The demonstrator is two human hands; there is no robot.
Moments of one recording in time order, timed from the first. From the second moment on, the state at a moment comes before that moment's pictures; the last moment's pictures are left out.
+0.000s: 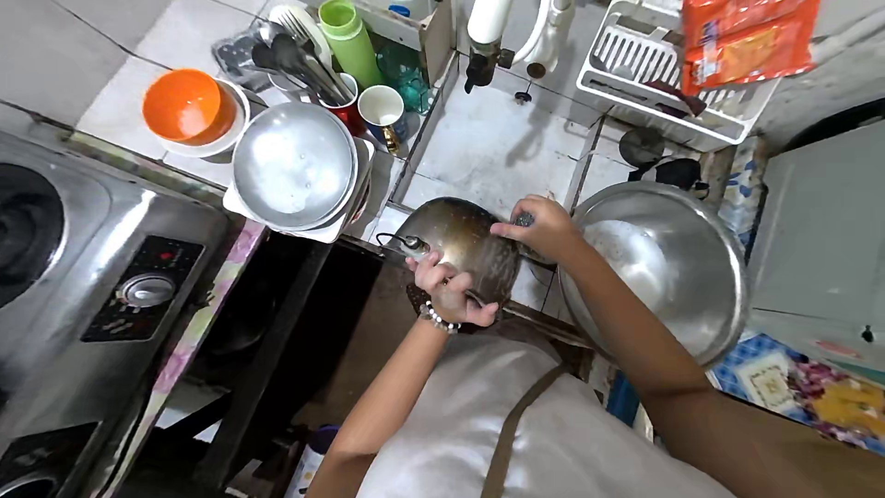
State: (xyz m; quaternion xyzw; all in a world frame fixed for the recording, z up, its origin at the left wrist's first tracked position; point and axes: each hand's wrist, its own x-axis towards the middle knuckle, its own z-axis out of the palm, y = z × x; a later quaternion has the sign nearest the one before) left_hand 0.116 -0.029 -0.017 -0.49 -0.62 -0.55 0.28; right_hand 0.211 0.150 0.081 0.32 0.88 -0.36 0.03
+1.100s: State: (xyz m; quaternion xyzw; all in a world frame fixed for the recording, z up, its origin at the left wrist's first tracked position) left_hand 0.094 -0.023 0.094 0.06 -0.71 -0.67 -0.22; right_hand 0.204 0.087 0.129 0.13 0.92 -0.25 0.27
